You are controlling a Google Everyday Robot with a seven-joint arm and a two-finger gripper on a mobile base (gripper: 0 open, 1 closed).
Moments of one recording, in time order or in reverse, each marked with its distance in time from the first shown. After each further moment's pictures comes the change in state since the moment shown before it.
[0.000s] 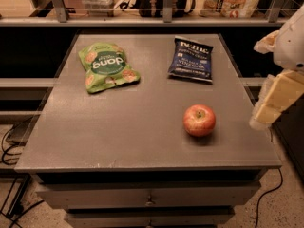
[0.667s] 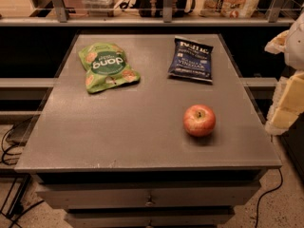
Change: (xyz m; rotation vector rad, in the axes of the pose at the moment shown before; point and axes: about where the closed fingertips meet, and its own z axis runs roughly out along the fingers) arm 0.019 0.006 -0.015 0.005 0.108 -0.008
